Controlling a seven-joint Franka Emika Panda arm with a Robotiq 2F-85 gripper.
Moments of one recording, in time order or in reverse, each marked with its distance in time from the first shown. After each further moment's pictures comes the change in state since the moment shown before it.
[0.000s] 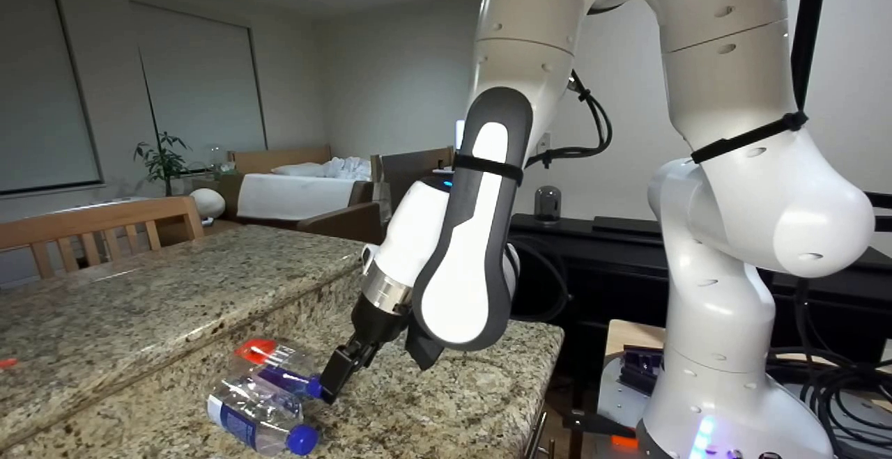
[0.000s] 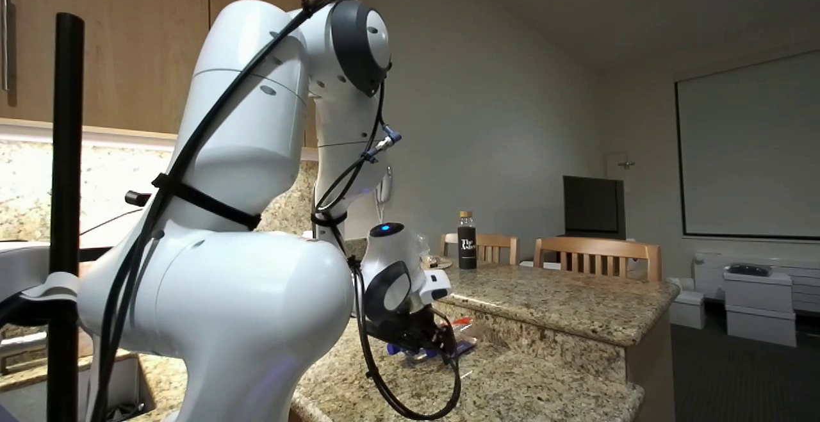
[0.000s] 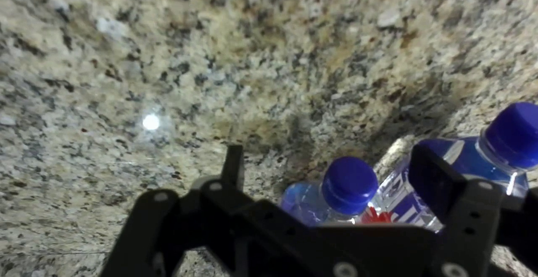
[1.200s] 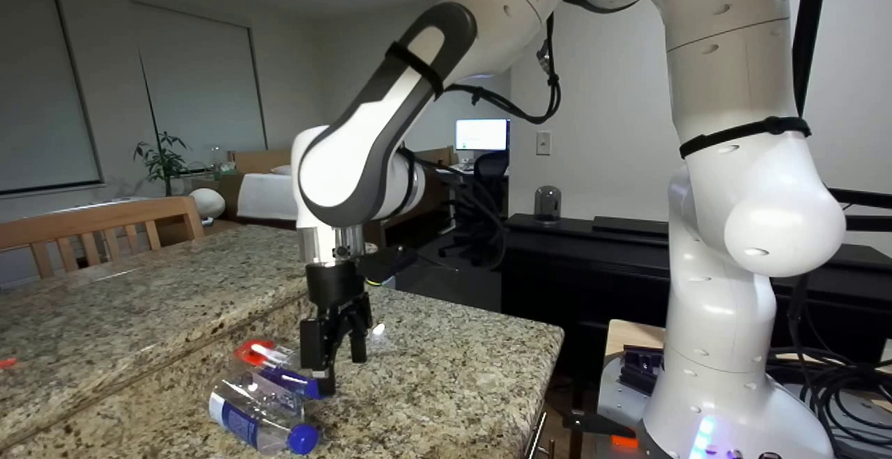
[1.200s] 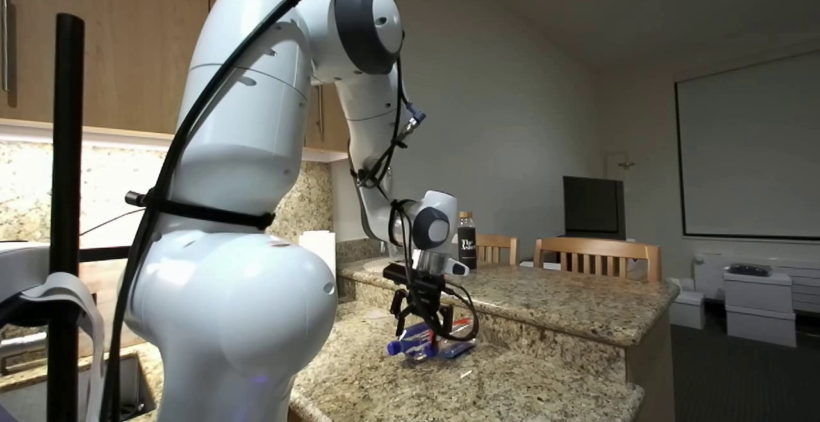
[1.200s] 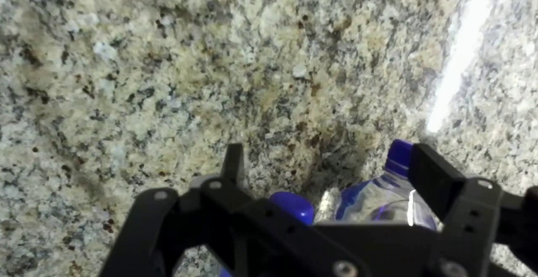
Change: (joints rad) arm -0.322 -0.054 0.216 0.381 -0.050 -1.033 -0.139
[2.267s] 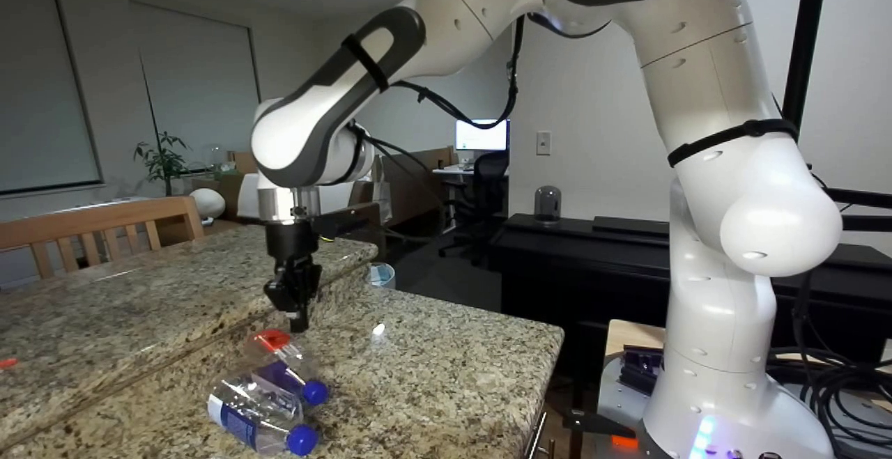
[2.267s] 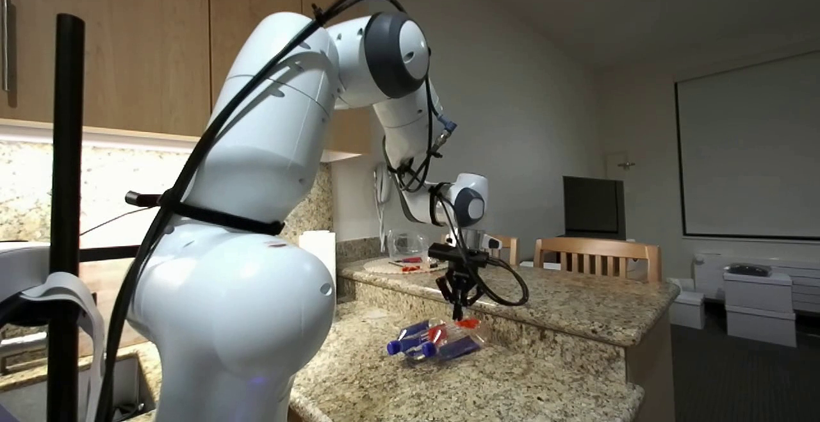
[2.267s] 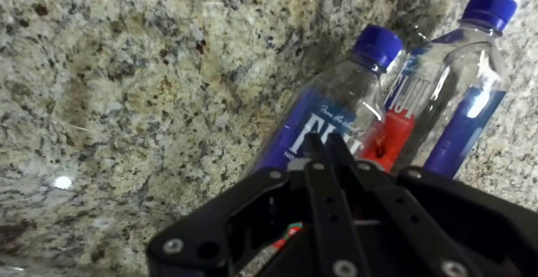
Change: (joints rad) arm -0.029 0.148 -0.073 0.351 -0.119 -0.159 -0.085
